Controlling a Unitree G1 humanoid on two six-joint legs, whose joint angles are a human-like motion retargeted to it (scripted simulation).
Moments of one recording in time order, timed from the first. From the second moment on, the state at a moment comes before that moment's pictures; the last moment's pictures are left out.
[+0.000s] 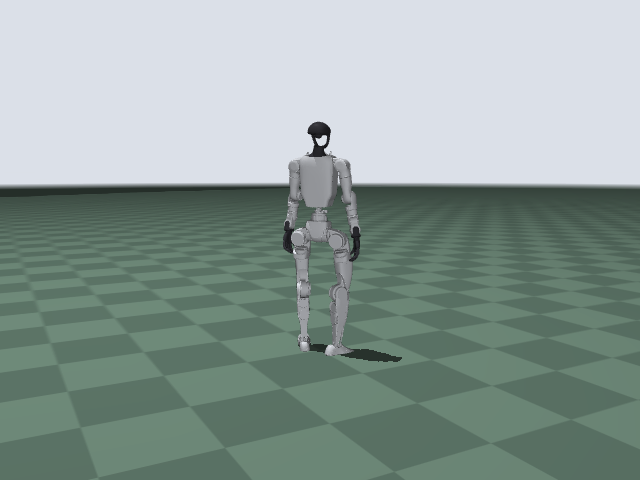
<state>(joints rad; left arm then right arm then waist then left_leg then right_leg) -0.17 0.16 -0.17 1.70 0.07 0.28 -0.27 0.06 -0.20 -0.13 1.58 -0.72 0.10 0.11 -0.05 -0.02 -0.09 -0.04 0.03 0.44 0.13 -0.36 -0.05 0.00 -0.20 -0.59 0.15 0.00 0.07</state>
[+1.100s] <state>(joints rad) -0.18 0.10 -0.22 1.70 -0.05 0.21 0.03 -0.07 -0.12 0.11 1.42 -0.74 0.07 0.09 -0.03 0.00 -0.07 -0.02 0.10 0.46 0.06 -0.24 -0.09 0.04 -0.10 -0.43 0.01 -0.01 0.02</state>
